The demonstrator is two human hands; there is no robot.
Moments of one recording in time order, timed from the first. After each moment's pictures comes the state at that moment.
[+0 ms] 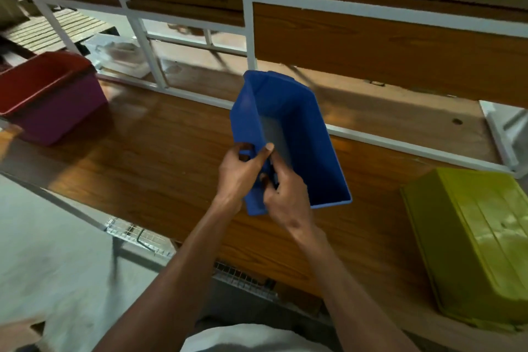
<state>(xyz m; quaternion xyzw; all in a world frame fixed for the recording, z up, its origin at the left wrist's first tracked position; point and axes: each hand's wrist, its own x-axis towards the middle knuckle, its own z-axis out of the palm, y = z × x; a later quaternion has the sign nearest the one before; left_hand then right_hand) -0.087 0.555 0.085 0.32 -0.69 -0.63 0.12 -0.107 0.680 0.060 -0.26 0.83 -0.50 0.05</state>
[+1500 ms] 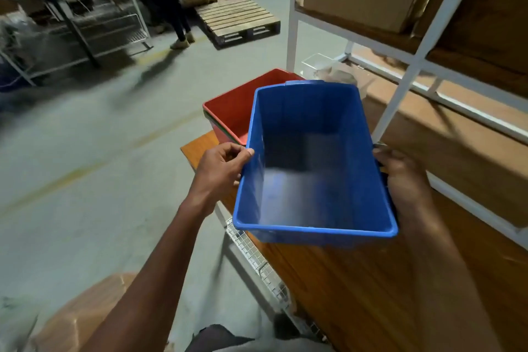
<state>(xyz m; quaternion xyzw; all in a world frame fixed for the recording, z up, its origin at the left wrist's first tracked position) 0.093 -0.039 0.119 0.45 -0.68 -0.51 0.27 -0.126 0.150 0.147 -0.13 0.74 -0.59 0.29</state>
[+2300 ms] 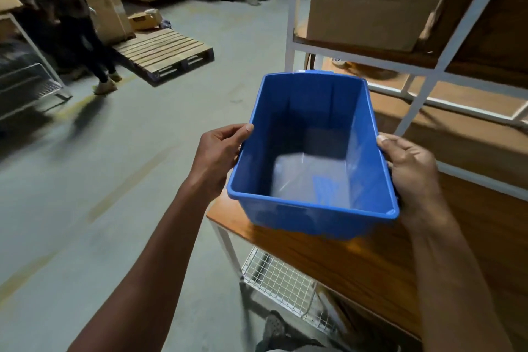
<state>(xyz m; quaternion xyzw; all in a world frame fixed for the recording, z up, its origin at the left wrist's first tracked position) 0.131 -0.323 0.152 0.28 -0.63 -0.69 0.22 0.003 -0.061 0.171 -0.05 0.69 -0.72 0.11</state>
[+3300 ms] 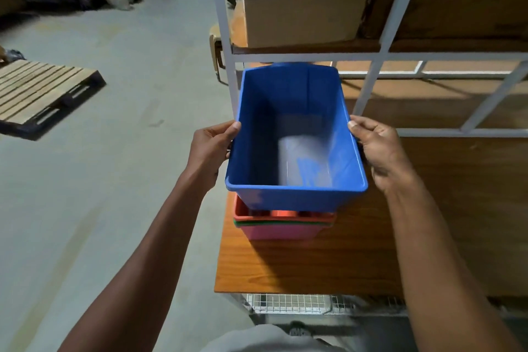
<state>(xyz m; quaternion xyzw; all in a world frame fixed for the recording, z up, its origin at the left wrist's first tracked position) -0.032 -0.462 0.128 0.16 -0.68 -0.72 0.06 -0.074 -0.163 0.133 0.07 0.70 -0.71 -0.01</state>
